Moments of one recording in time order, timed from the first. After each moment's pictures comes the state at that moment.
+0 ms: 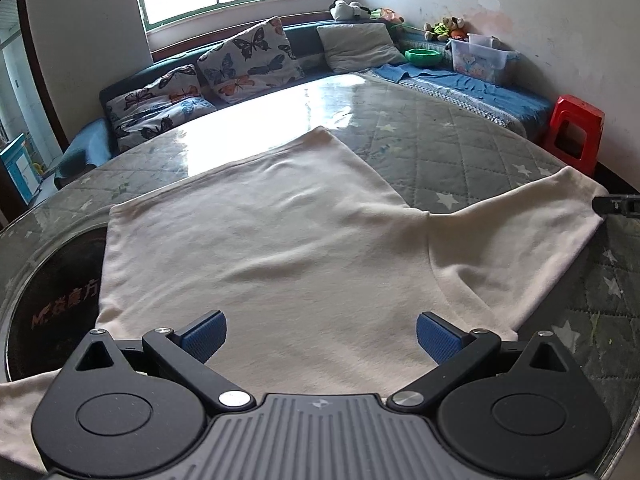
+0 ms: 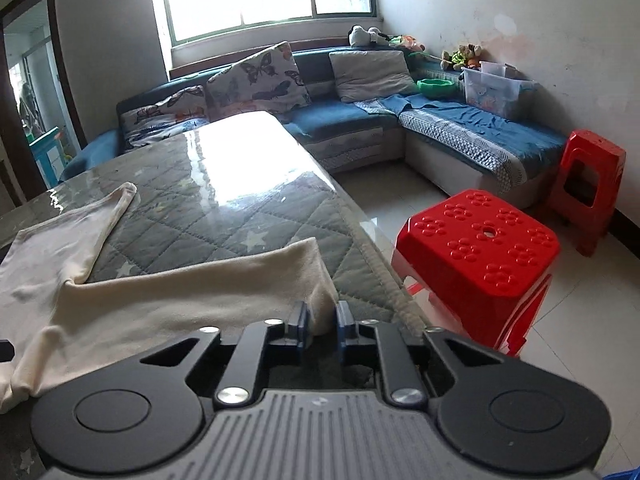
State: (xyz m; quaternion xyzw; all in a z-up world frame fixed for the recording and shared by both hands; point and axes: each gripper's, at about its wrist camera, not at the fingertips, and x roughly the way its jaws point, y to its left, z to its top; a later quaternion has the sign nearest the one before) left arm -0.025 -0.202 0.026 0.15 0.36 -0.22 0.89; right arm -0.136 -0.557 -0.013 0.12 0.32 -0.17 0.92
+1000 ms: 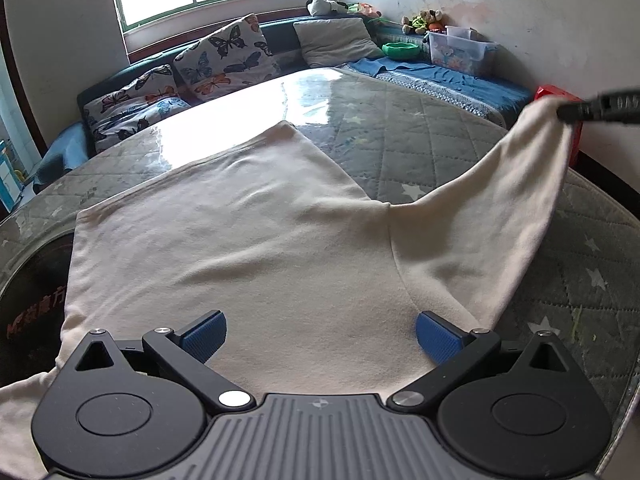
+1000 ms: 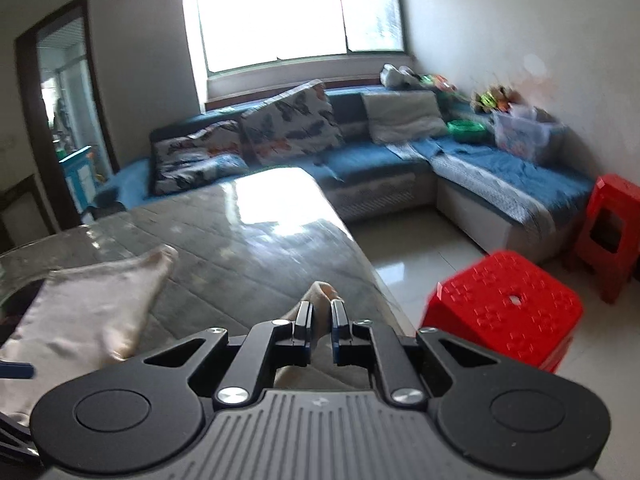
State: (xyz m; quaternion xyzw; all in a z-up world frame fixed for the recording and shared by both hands) left arm -0.028 -0.219 0.016 0.16 0.37 -0.25 0.88; right arm -0.112 -0.553 0.042 0.10 0.27 -0.12 0.95
